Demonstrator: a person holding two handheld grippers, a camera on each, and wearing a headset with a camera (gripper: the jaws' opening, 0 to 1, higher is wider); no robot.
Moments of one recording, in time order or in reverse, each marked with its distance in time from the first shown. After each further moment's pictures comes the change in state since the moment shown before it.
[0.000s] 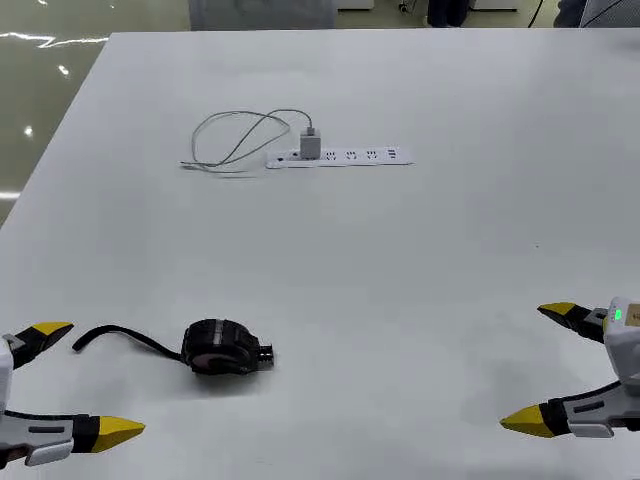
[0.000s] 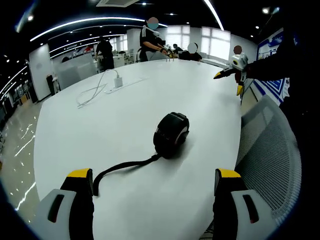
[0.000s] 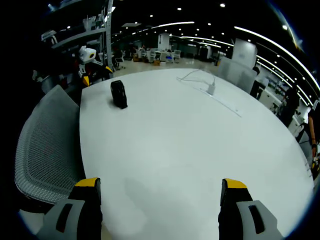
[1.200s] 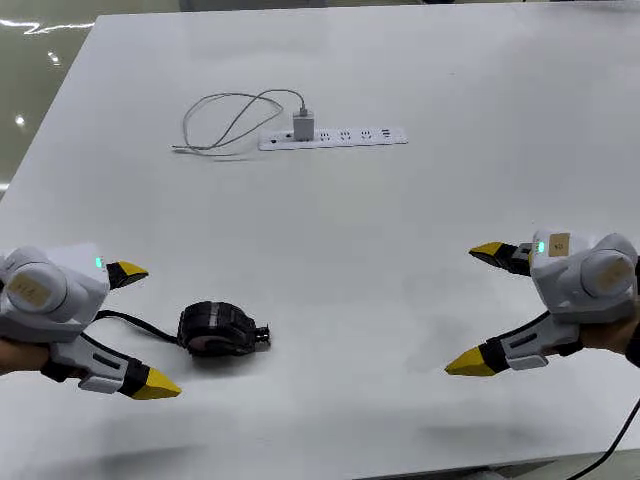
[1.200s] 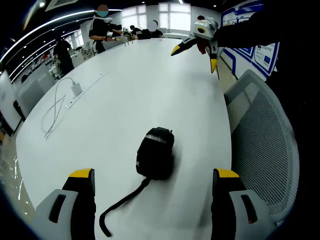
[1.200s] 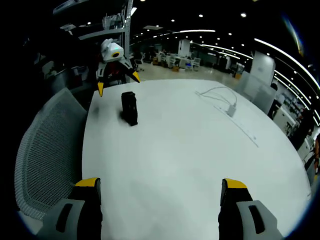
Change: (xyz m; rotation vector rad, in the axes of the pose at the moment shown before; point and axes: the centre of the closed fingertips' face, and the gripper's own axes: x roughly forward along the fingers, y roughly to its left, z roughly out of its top) left arm 0.053 -0.026 0.040 0.290 0.180 -0.232; right arm 0.042 0.007 0.062 -0.131 -0.041 0.113
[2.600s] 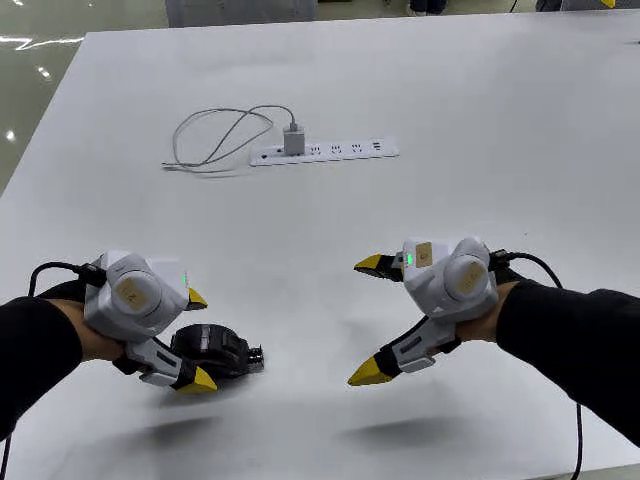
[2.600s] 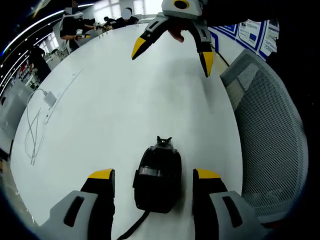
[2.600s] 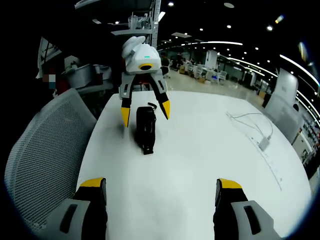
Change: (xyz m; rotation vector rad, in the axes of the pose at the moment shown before) left arm 0.059 -0.004 0.017 0.167 0.135 -0.105; right arm 0.088 0.026 0.067 -0.157 -0.074 0.172
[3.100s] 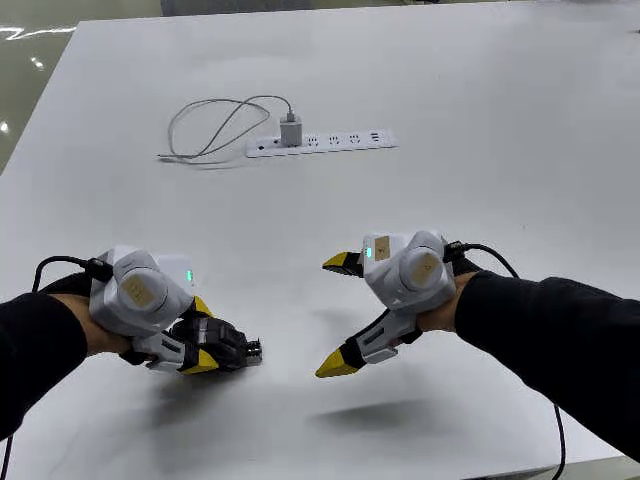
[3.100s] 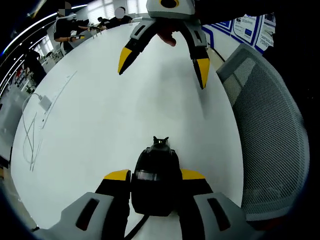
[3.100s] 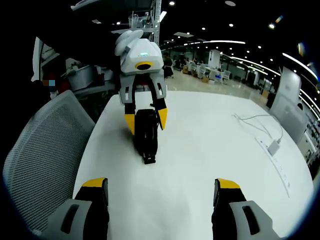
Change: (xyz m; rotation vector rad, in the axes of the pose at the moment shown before) left arm 0.006 -0.005 -0.001 0.047 0.018 -0.020; right arm 0.033 0.004 0.012 0.007 0.000 0.039
